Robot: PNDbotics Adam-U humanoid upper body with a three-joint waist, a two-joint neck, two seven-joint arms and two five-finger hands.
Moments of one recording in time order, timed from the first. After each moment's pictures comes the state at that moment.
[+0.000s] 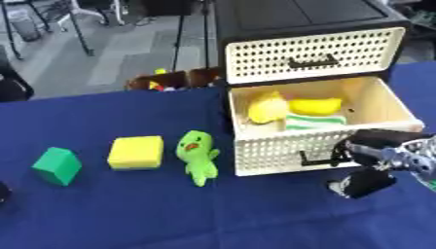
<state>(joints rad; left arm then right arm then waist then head) -0.41 0.42 0.12 -1.99 -0.06 -0.37 0.39 -0.43 -1.09 0.20 -1.79 0.60 0.32 0.73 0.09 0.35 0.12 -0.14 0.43</state>
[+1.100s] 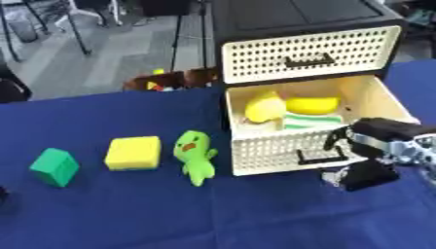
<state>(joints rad) -0.40 0.41 0.12 -1.99 -0.06 -0.36 0.40 -0.40 -1.09 0.10 -1.96 0.52 0.36 0.65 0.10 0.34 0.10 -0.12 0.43</state>
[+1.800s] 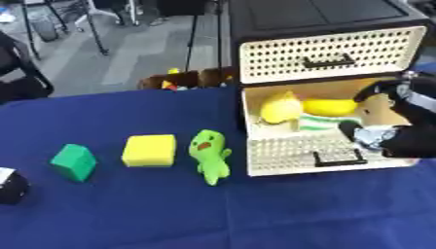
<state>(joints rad) -0.39 0.41 0.13 -1.99 -0.07 -0.36 0.41 -0.41 -1.09 -0.06 -1.98 0.41 0.19 0.35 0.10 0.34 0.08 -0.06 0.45</state>
